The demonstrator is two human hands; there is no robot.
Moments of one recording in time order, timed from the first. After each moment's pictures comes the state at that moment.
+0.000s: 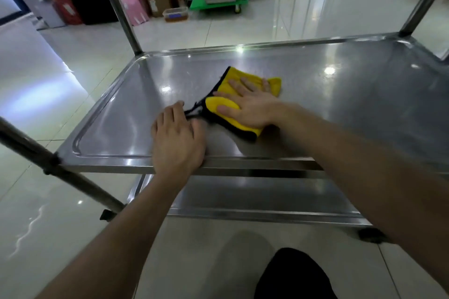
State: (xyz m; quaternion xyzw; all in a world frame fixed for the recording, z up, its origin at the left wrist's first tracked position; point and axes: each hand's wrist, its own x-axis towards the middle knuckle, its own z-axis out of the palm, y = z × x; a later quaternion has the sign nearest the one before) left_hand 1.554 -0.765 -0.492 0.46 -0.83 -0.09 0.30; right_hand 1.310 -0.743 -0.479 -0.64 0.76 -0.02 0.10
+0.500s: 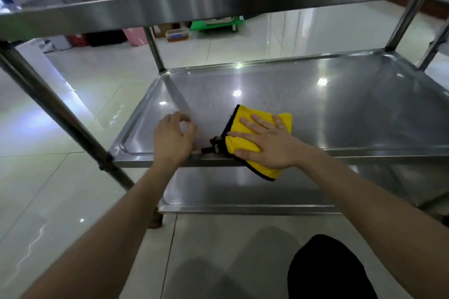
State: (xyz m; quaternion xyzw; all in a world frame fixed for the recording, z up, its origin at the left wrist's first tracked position) left_hand 1.633 -0.800 -0.462 0.43 -0.83 -0.19 0.29; right_hand 1.405 -0.636 -0.483 -0.67 0.74 -0.06 0.07
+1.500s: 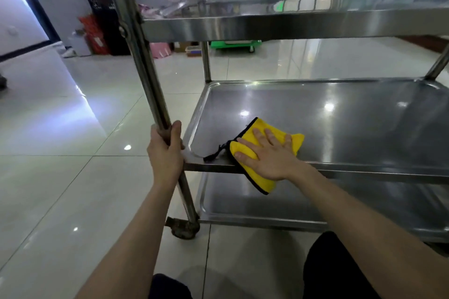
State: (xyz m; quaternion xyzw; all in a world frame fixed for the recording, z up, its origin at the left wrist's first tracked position) left_hand 1.788 -0.887 -0.464 0.44 -0.62 -0.38 0.53; right_hand 1.544 -0.754 -0.489 -0.56 0.82 -0.05 0.11
